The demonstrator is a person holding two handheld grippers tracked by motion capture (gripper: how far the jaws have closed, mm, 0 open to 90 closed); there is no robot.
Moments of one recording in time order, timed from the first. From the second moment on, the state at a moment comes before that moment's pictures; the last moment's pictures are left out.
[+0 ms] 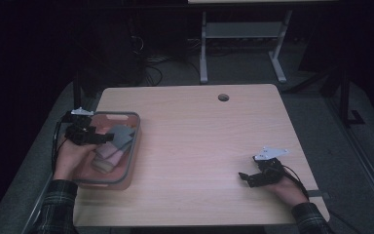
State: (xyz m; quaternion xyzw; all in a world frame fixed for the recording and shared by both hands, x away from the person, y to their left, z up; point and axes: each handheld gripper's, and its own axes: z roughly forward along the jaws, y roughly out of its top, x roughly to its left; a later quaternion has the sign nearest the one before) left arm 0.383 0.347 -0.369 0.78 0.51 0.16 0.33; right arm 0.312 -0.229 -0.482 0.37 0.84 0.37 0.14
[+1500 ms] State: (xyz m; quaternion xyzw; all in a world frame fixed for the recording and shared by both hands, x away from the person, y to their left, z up) left arm 0.362 0.224 -0.366 0.81 0.39 0.10 0.42; right arm 0.312 -0.229 -0.482 0.37 0.84 0.37 0.14
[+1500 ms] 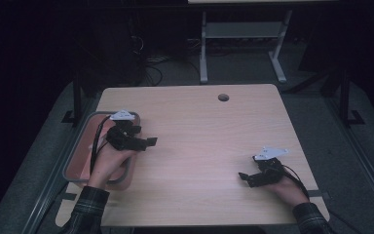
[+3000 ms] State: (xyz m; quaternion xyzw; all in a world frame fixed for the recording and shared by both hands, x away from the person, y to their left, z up) left arm 0.317 0.125 -0.431 0.86 0.30 0.08 0.40; right arm 0.312 -0.228 -0.482 0.37 0.84 0.37 0.14
